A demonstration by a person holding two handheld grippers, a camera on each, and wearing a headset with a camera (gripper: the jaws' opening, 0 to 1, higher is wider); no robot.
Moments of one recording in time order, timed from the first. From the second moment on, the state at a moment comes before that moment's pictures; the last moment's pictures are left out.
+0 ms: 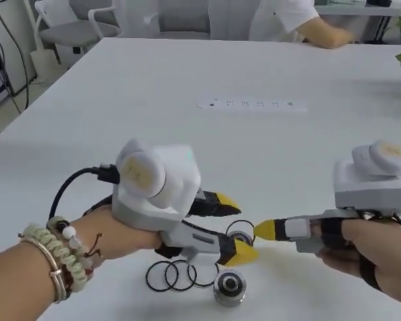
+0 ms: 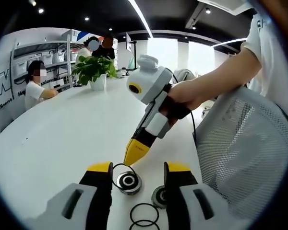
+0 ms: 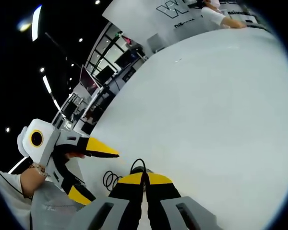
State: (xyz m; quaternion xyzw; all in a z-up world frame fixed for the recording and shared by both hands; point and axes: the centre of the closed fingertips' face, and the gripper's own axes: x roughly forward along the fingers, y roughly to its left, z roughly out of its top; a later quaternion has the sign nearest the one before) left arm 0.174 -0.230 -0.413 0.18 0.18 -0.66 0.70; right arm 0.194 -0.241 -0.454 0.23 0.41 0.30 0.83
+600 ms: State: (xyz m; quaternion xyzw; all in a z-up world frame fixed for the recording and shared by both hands) left arm 0.164 -0.213 -0.366 0.22 0.16 -0.66 0.70; right arm 0.195 -0.242 -0.439 0.17 0.39 0.31 0.85
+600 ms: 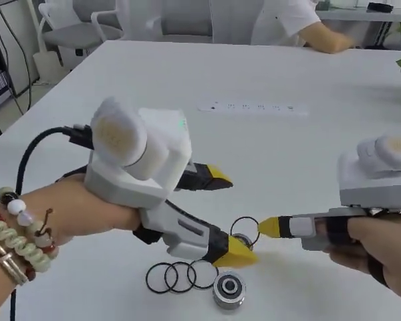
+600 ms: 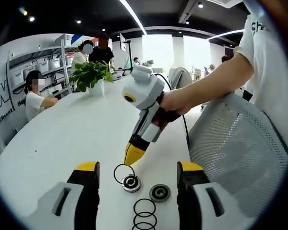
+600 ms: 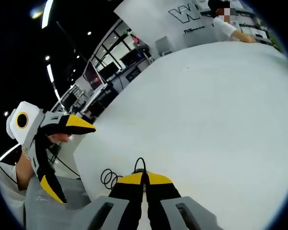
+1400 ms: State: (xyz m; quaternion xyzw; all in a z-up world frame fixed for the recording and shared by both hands) left arm 0.179 -0.116 -0.316 0.21 0.13 -0.57 0.78; right arm 0.205 -0.256 -0.411 0.17 0.35 0.31 0.87
